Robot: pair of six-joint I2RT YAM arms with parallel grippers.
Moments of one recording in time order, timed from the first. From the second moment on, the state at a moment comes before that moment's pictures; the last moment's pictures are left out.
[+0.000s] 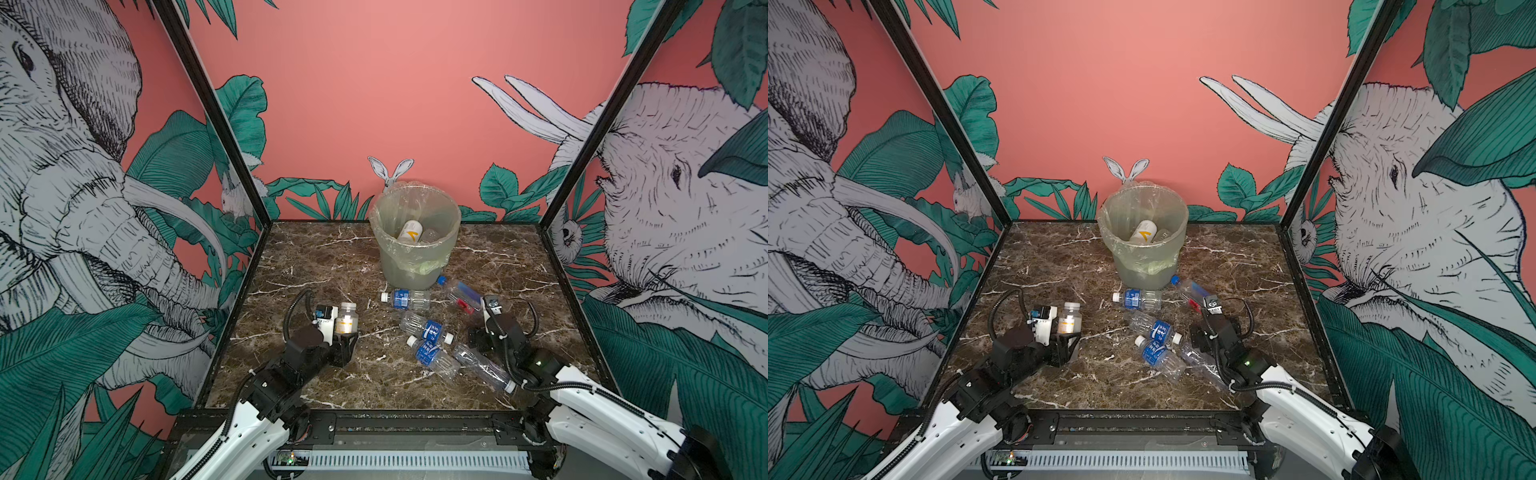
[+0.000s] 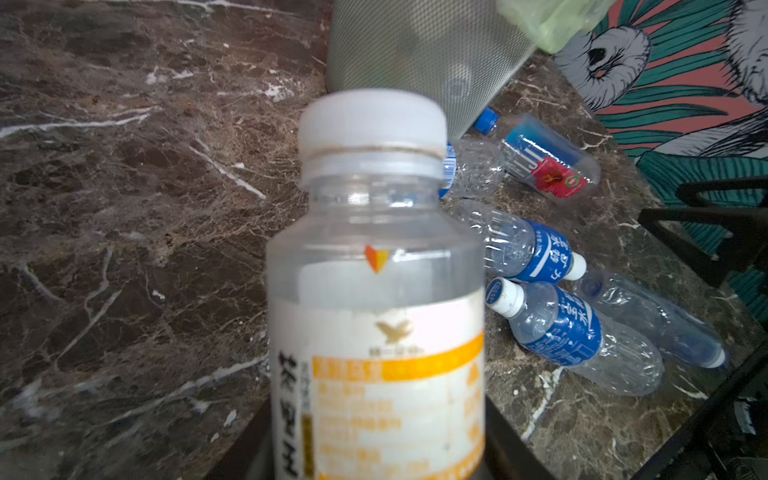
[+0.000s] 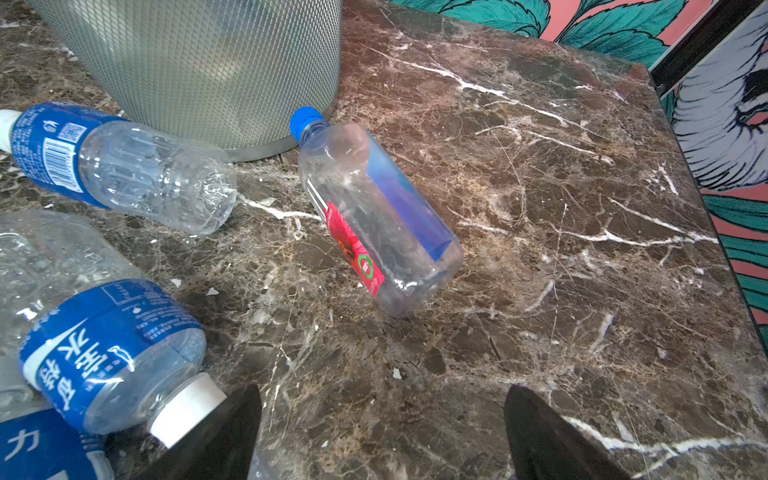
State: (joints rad) left arm -0.64 0.39 0.38 -0.50 -0.02 -0.42; right arm 0.68 0.82 0.41 -0.29 0.45 0.24
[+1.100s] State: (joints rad) left arm -0.64 1.56 1.83 -0.33 -0.02 -0.04; right arm 0.68 0.79 0.41 -0.29 0.45 0.24
